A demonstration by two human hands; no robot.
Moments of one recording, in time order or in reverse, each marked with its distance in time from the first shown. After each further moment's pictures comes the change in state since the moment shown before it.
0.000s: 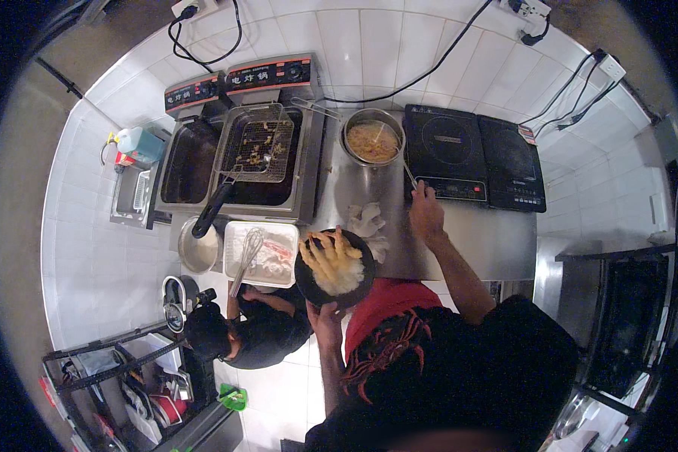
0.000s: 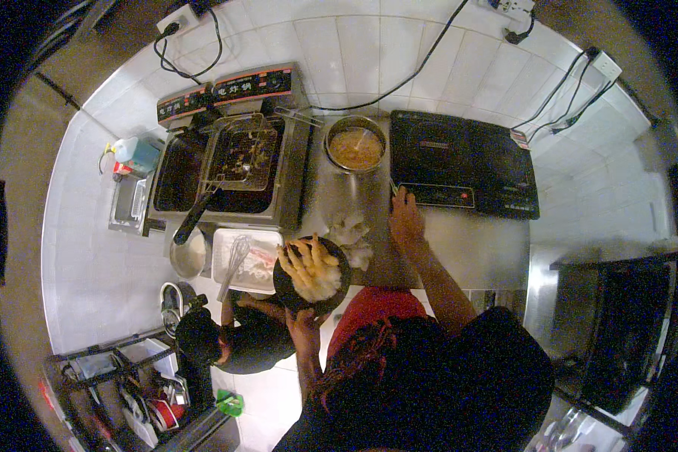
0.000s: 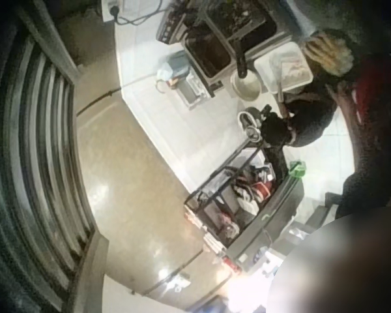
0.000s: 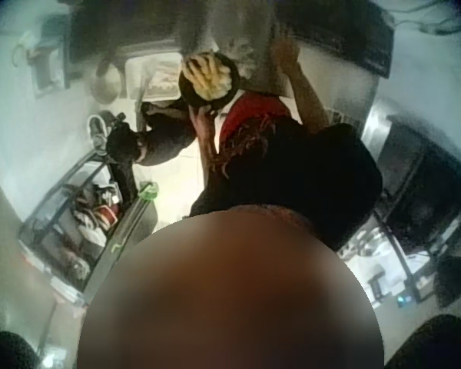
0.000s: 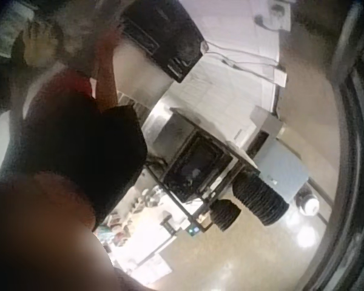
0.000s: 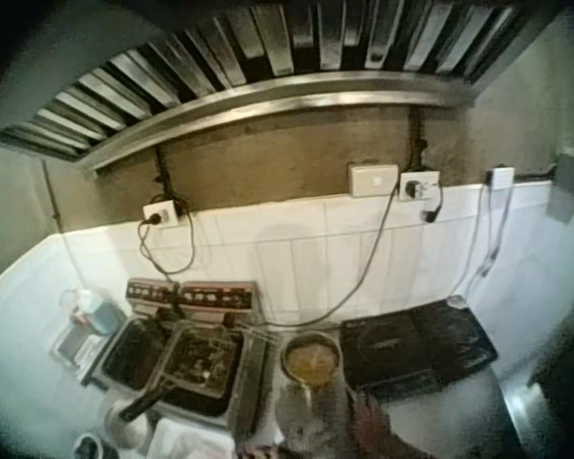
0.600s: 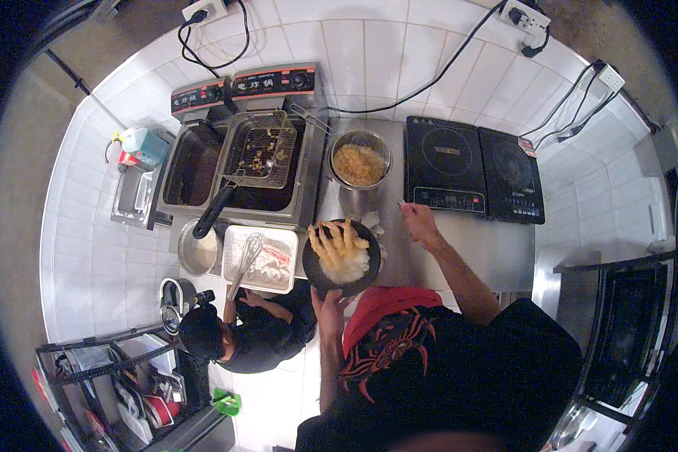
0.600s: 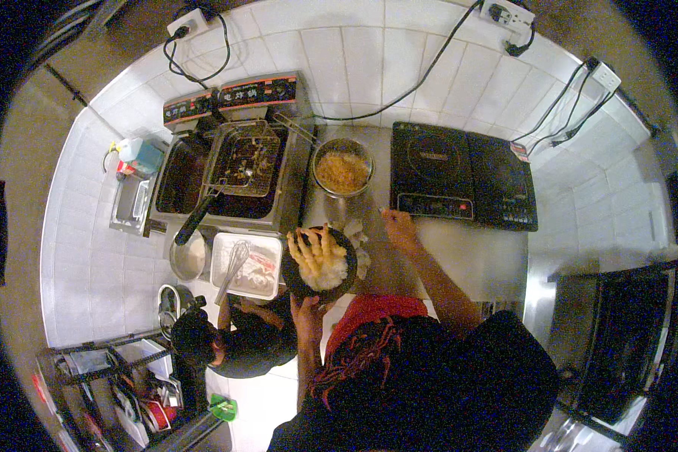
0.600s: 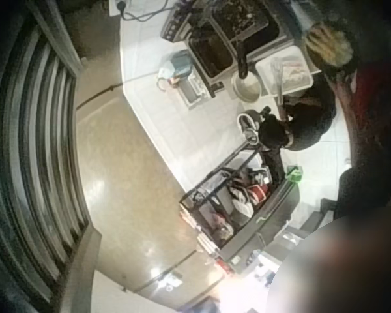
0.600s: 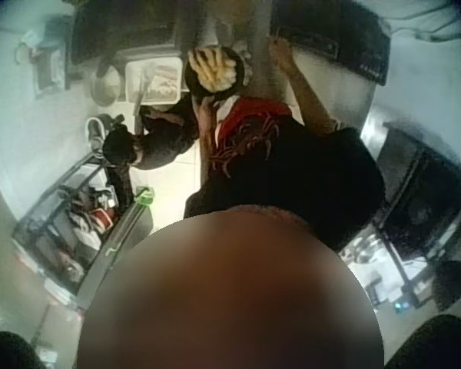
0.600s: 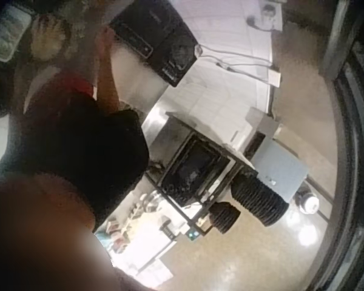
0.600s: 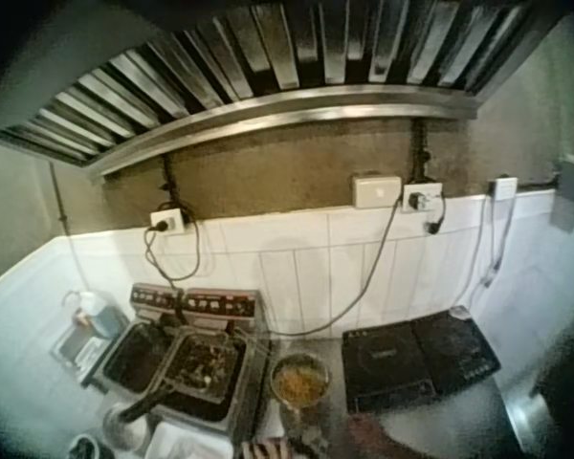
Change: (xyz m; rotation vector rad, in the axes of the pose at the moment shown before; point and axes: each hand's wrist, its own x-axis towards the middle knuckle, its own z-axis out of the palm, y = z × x) left_hand 0.043 0.038 0.042 -0.375 0.017 -0.205; right_hand 0.030 -0.003 0.021 0.649 -0.369 0.198
